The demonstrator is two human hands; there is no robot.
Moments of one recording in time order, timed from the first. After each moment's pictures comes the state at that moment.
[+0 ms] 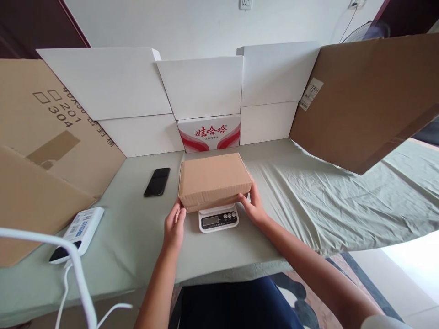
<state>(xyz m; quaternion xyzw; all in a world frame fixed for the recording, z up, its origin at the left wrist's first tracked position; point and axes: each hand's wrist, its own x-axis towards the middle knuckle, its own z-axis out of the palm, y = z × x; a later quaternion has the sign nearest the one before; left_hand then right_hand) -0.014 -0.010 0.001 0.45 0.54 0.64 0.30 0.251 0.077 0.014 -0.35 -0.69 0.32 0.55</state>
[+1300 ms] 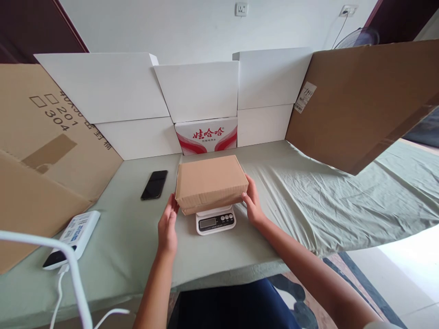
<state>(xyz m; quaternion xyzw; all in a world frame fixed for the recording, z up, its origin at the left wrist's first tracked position) -0.015 -0.009 0.000 0.40 0.51 0.69 0.31 0.253 0.079 0.012 -0.34 -0.64 0.38 0.57</state>
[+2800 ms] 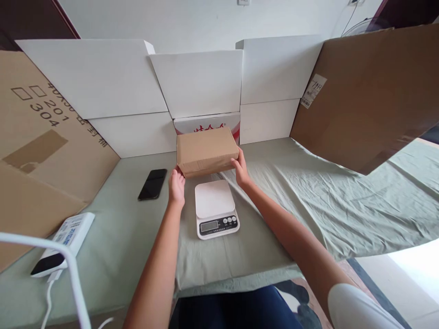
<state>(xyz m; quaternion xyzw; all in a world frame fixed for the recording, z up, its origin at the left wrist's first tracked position) -0.023 0.130 0.030 0.36 0.42 0.73 0.40 0.203 0.201 0.045 -0.31 -0.63 0.36 0.61</state>
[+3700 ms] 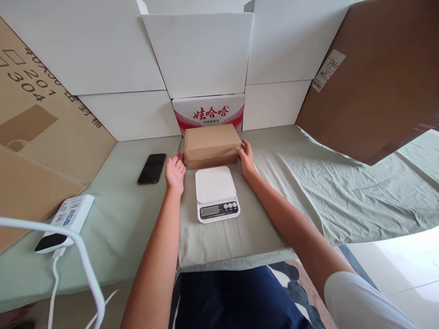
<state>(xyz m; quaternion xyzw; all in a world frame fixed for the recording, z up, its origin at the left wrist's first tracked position) -0.045 0.132 0.005 0.31 0.41 0.73 0.45 0.216 0.222 0.001 -0.39 -0.52 0.46 0.60</state>
